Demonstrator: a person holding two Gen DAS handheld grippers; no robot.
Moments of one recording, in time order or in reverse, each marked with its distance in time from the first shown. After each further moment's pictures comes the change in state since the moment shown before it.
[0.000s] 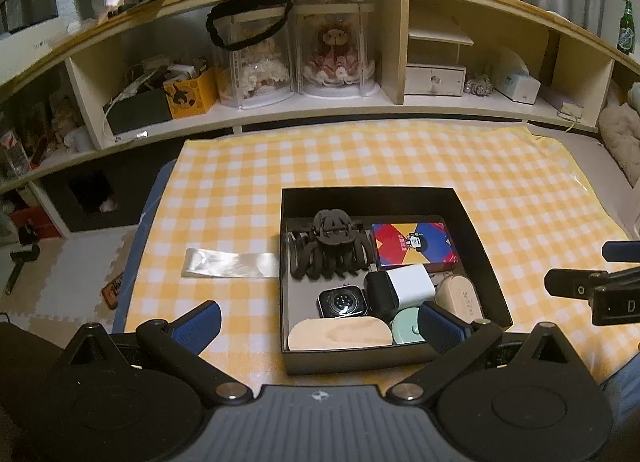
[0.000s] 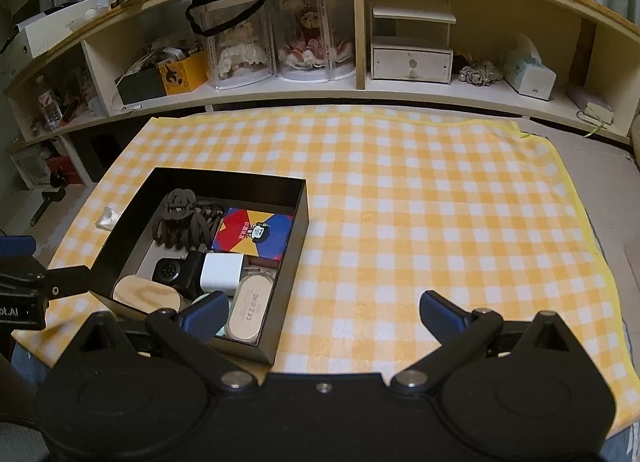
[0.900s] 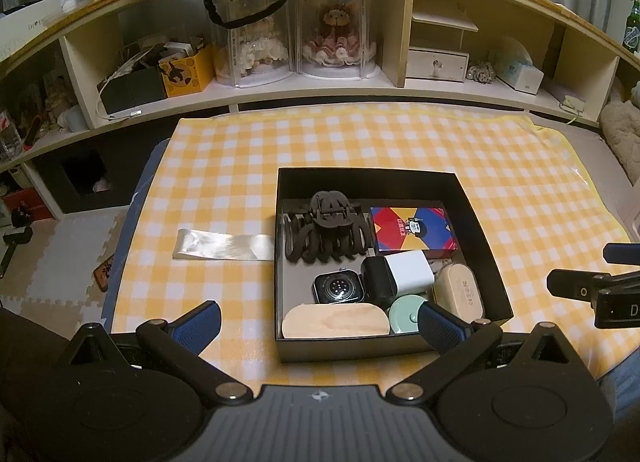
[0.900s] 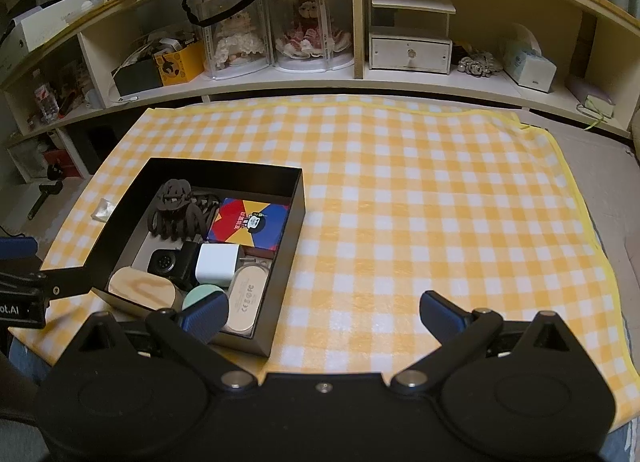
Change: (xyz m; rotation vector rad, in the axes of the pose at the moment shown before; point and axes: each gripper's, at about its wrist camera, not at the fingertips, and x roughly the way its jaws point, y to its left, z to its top) left arm 0.008 0.000 0.000 -0.017 0.055 -0.018; right arm 0.004 -0.002 0.000 0.000 0.026 -0.002
